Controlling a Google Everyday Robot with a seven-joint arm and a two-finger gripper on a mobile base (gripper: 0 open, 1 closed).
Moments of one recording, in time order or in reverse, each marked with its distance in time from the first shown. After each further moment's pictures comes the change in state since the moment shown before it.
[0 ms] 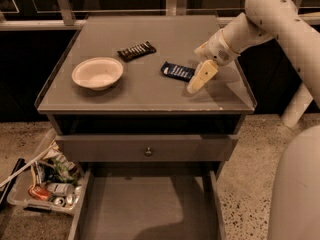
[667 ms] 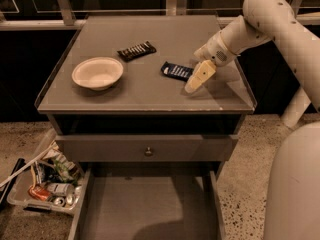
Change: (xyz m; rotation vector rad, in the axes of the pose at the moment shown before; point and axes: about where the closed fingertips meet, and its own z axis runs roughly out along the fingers) arm 0.004 -0.006 0.008 -0.004 -0.006 0.060
